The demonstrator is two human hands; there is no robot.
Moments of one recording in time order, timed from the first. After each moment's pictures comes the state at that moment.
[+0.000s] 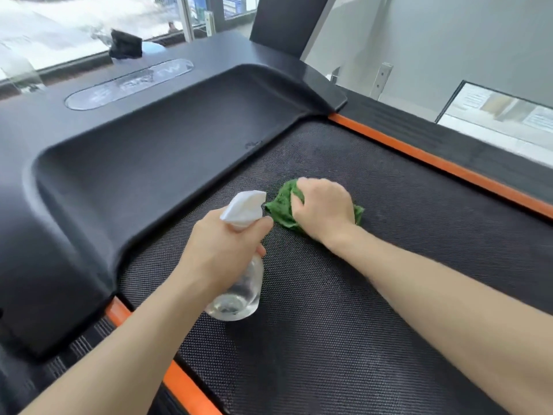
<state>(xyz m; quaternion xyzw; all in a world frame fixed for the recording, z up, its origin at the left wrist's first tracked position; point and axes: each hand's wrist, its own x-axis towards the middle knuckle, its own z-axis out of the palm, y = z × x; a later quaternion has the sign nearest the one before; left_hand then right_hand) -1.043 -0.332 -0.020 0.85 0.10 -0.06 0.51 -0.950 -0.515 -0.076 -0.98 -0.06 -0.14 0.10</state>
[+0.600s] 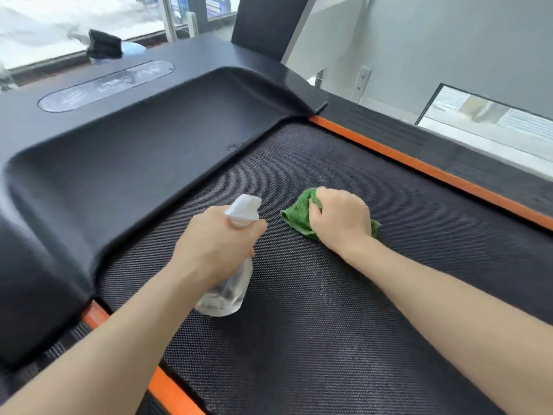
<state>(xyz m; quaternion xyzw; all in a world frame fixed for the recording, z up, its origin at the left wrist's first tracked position) -1.034 -0.347 -0.008 0.91 0.08 -0.11 0.40 -0.977 -0.568 -0.073 -0.99 0.00 -0.14 0.07</state>
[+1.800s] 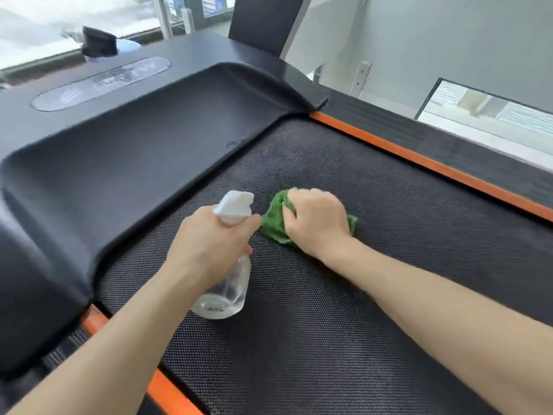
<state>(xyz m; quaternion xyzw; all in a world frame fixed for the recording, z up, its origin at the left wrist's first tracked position) -1.033 -0.341 -0.017 0.89 0.10 -0.08 0.44 -0.980 -0.530 -0.073 -0.98 -0.07 -0.15 0.09</state>
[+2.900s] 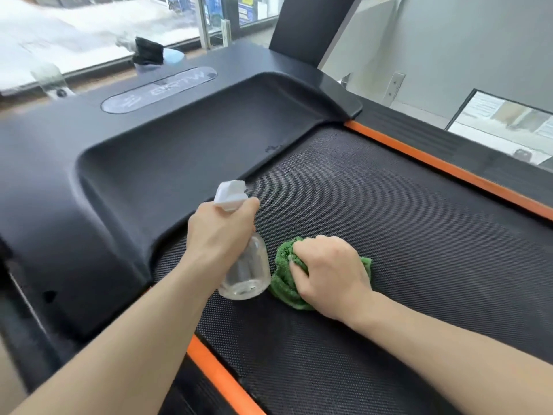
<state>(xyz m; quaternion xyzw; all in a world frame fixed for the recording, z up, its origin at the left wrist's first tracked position) -1.038 -0.310 -0.002 0.80 0.24 -0.03 0.55 -1.053 -0.494 -0.086 -0.95 -0.23 -0.17 0.09</state>
